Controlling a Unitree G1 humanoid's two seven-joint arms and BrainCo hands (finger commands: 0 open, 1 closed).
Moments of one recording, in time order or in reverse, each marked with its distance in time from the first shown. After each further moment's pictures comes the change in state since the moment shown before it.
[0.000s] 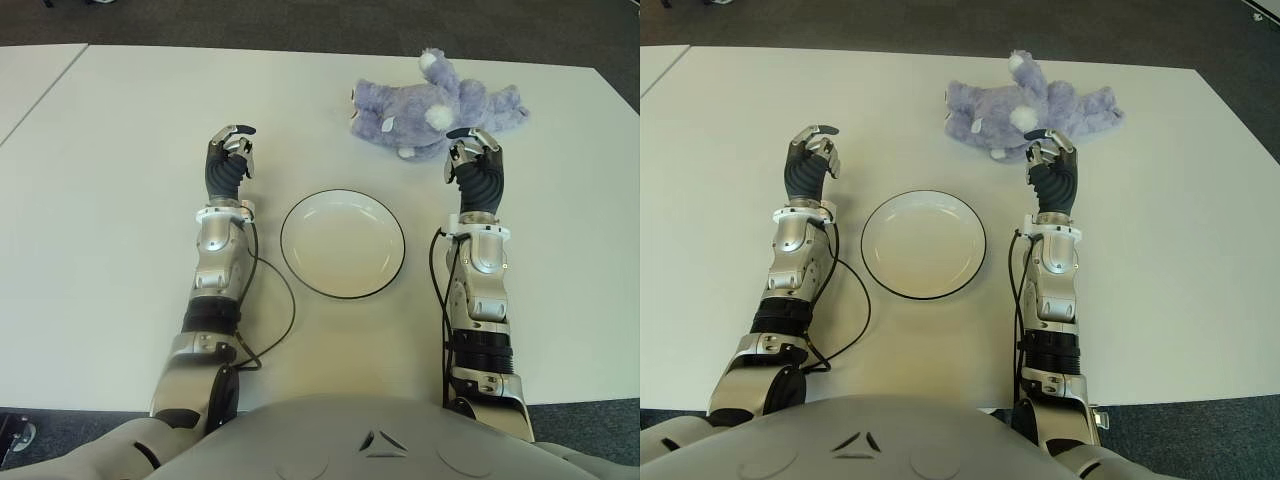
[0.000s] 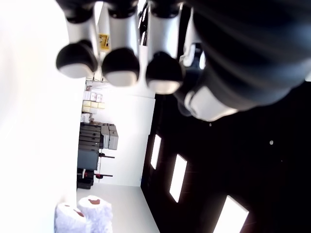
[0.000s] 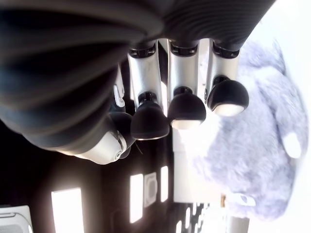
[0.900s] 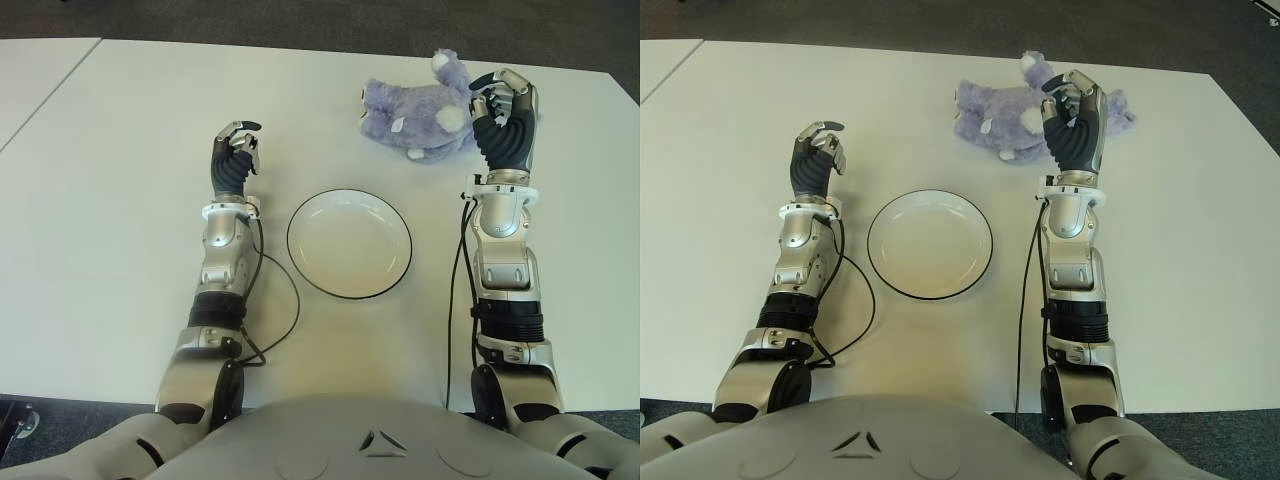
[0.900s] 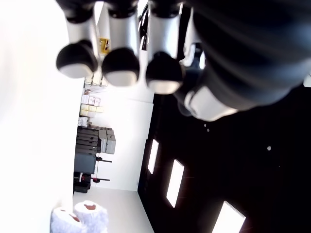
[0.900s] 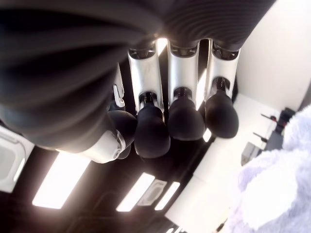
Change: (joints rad) left arm -0.025 -0.021 0.003 0.023 0.002 -0.009 0.000; right arm -0.170 -0.208 0.074 0.024 -0.468 0.051 -0.142
